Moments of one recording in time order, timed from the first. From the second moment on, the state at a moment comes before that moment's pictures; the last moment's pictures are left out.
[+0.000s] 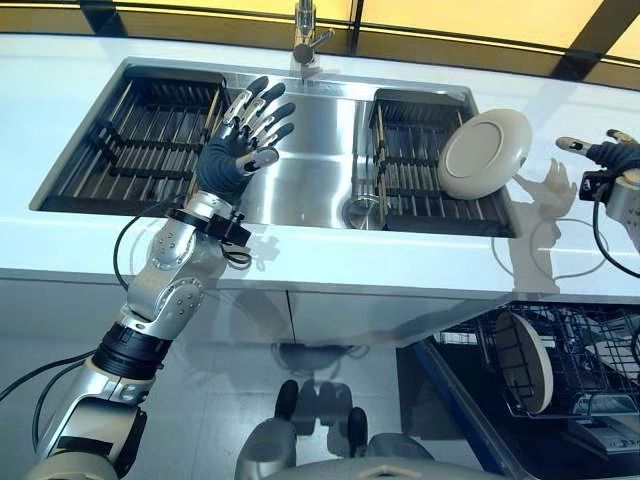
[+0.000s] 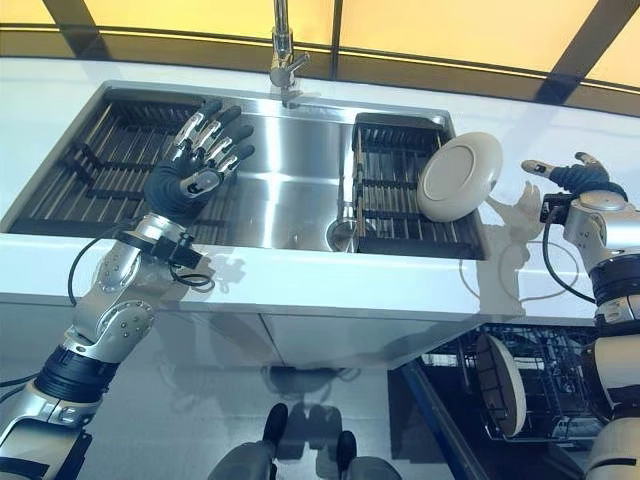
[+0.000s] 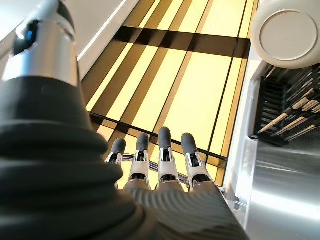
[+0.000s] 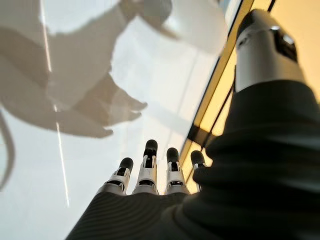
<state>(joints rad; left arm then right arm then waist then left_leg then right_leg) -0.47 0.64 -0.25 -0.13 -0.89 -0.12 -0.04 -0.93 -0.96 0.29 0.76 0.72 0.47 -0.18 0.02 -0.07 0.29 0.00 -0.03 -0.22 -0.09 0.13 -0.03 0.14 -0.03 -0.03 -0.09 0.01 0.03</state>
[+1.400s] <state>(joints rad) -0.47 0.60 -0.26 -0.13 -0.88 -0.12 -0.07 -0.90 -0.90 0.25 0.76 0.80 0.43 -0.07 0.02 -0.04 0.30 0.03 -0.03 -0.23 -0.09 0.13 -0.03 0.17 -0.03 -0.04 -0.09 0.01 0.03</state>
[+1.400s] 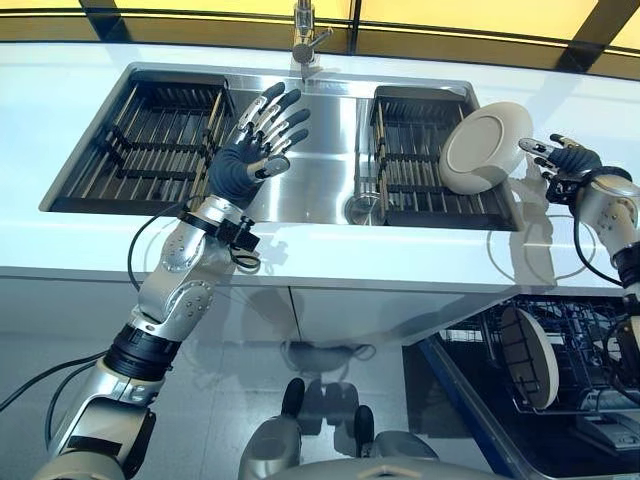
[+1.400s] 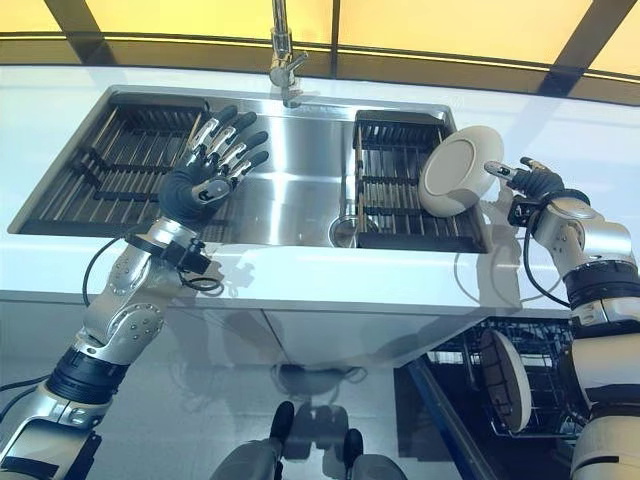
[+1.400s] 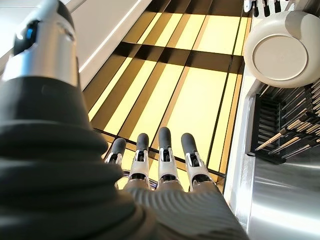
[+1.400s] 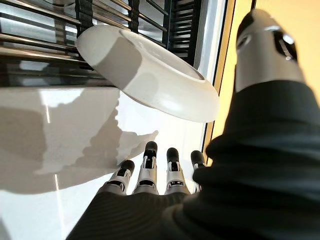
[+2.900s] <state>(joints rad) -0.41 0.52 -0.26 -0.13 -0.84 -0.12 0.03 -1.06 -0.78 0.55 0.77 0.42 0.68 -0.01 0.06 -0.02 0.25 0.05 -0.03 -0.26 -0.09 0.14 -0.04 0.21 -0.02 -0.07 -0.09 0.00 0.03</state>
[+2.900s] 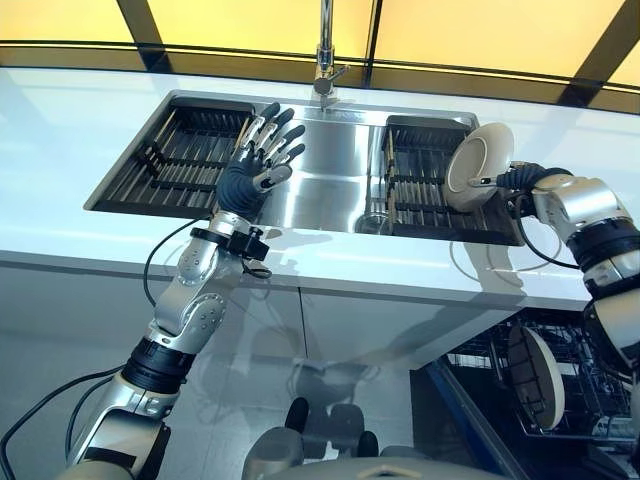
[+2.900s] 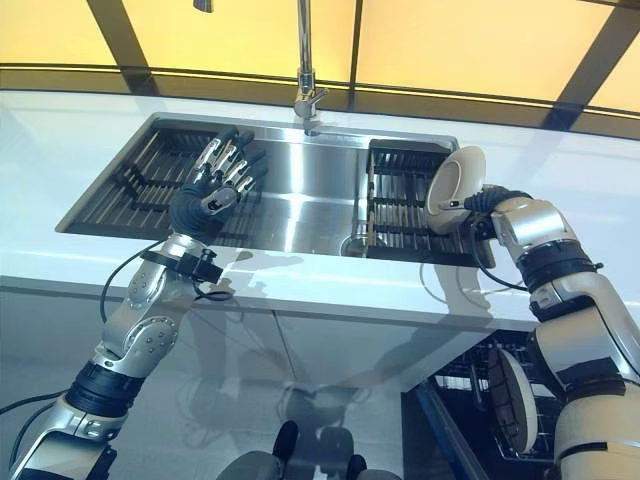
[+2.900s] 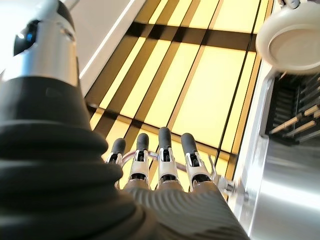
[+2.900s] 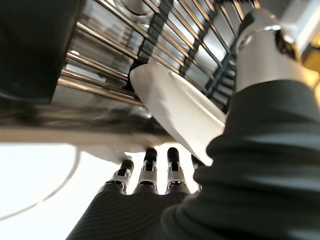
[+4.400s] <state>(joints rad) -0.40 0.54 -0.25 -0.14 -0.85 -0.15 -0.02 -1.07 -0.88 0.47 0.51 0.42 0.35 -0.09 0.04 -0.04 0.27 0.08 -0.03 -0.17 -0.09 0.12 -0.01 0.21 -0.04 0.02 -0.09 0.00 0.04</state>
